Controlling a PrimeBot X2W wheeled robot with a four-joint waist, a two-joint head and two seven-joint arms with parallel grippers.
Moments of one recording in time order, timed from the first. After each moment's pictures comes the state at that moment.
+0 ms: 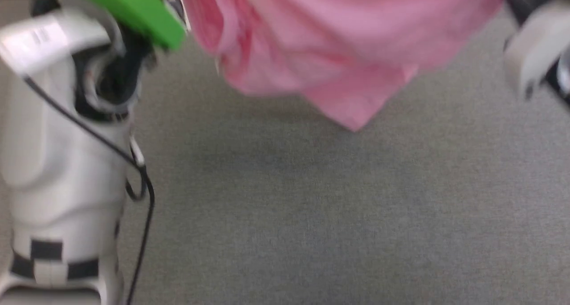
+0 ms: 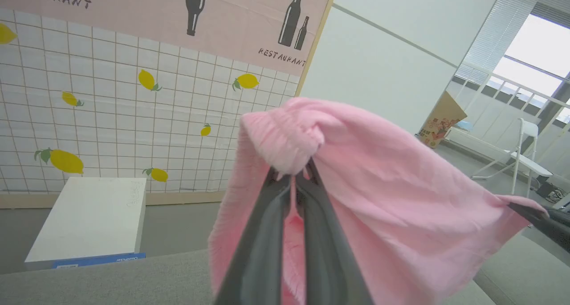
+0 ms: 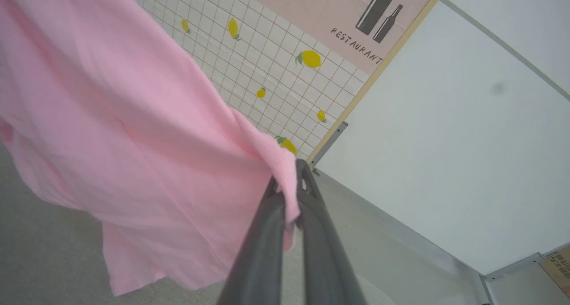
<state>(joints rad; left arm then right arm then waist) -0.87 0.21 -0.16 0.02 -0.70 -0.01 0.42 -0.79 -0.50 0.26 -0.13 0.26 0.13 0.60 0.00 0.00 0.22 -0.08</state>
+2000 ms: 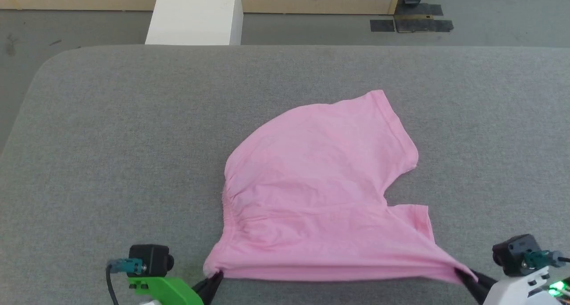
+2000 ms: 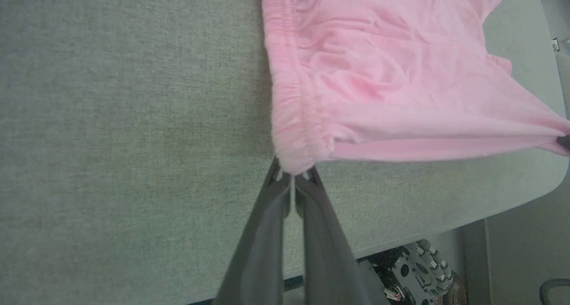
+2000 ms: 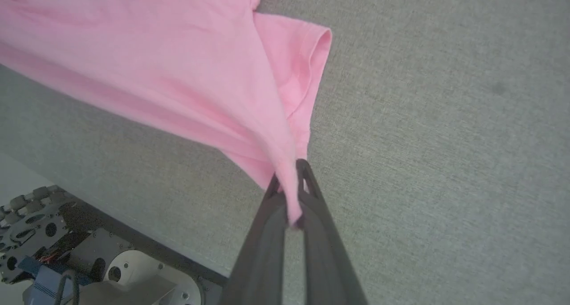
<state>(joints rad) 0.19 0.34 -0.29 -0.29 -0.72 0.12 0.54 0.26 -0.40 0.08 -0.35 0.36 0.13 0.68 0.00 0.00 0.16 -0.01</state>
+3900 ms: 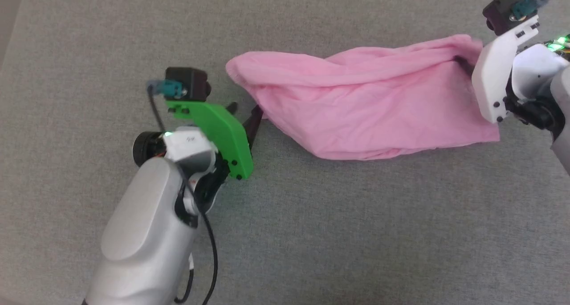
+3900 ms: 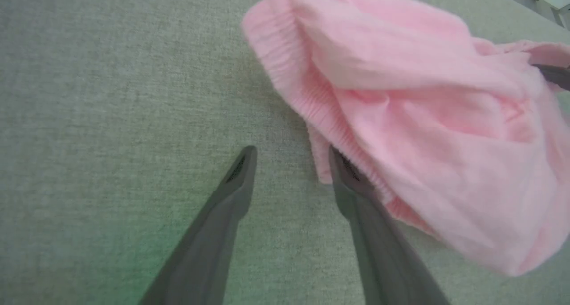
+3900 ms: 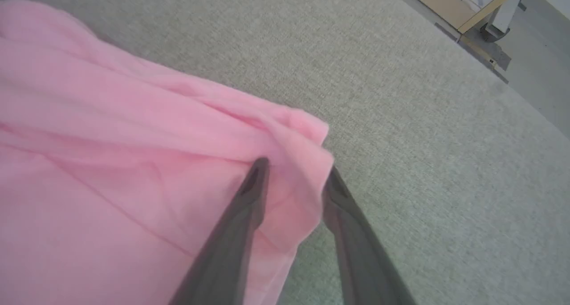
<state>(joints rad) -0.56 0.18 -0.37 0.16 -0.62 0.08 0.50 -1.00 -0.56 0.71 0.58 0.62 0.13 0.50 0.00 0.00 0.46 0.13</state>
